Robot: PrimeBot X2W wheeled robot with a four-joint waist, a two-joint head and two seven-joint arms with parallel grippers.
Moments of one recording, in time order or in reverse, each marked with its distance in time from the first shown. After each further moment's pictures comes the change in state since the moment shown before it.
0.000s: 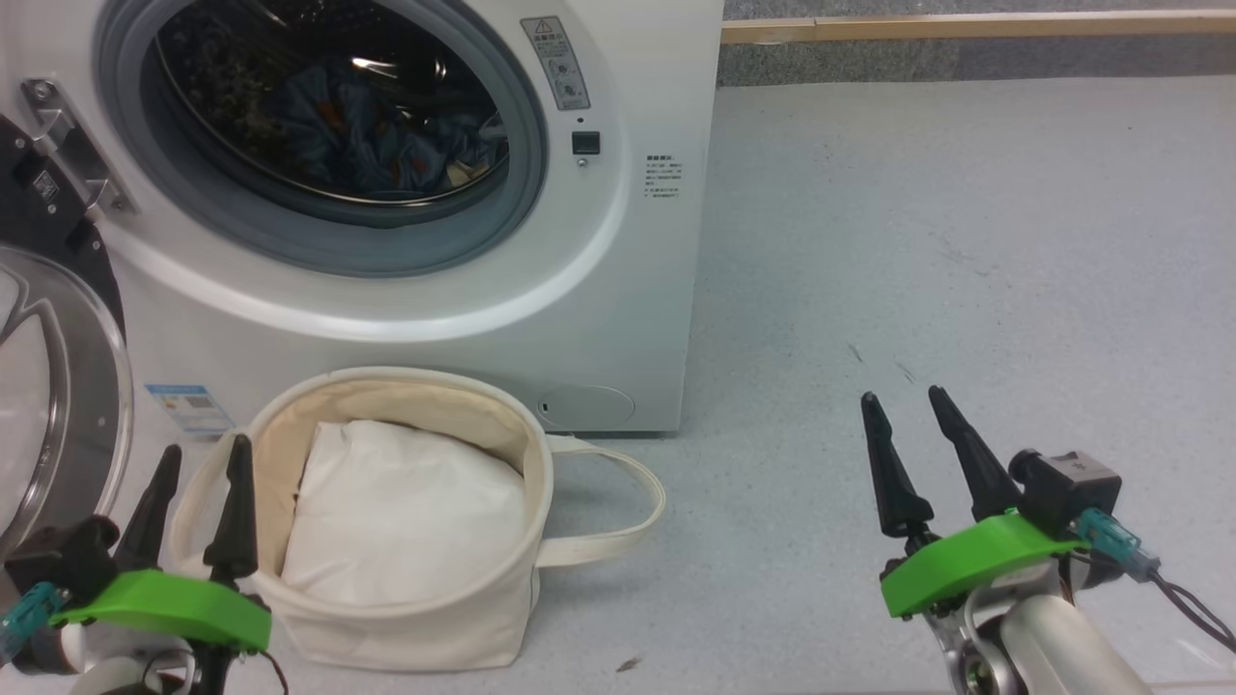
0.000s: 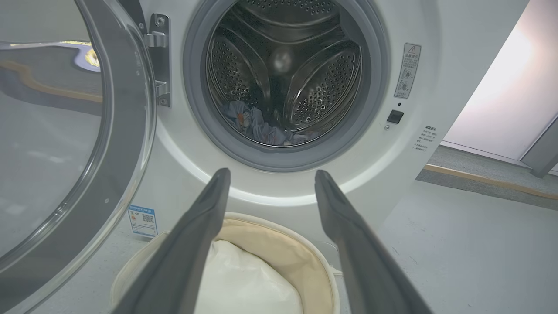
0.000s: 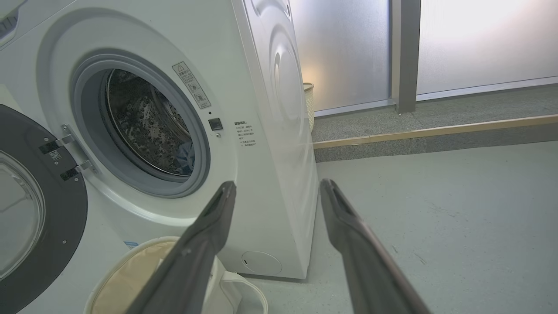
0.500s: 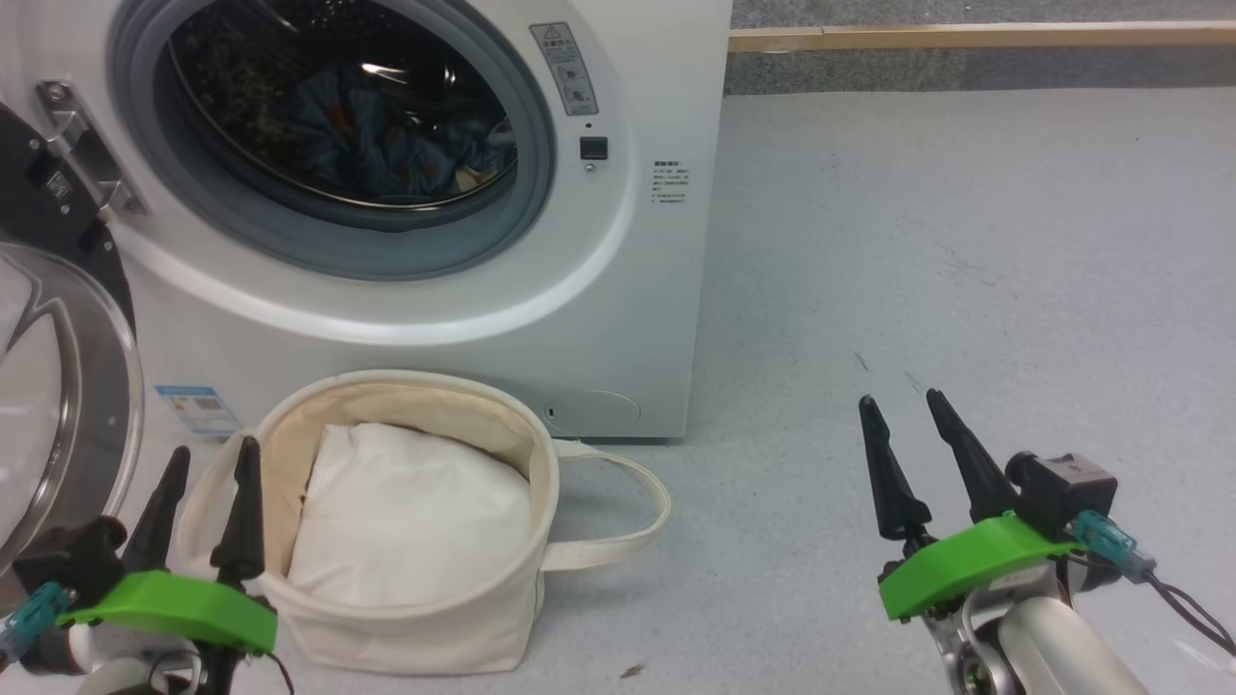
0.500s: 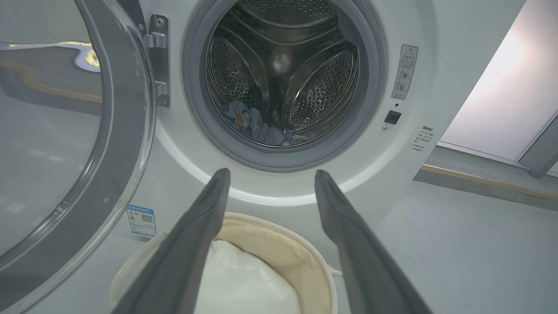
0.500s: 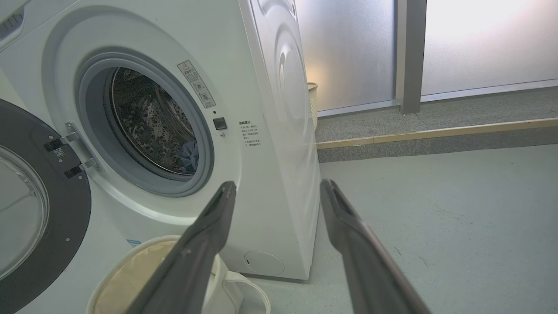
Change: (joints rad) left arm 0.000 -0.001 -0.012 0.002 -0.001 0.000 0.000; right arm 0.001 0.000 0.007 0.006 0.000 0.000 0.000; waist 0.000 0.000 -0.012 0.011
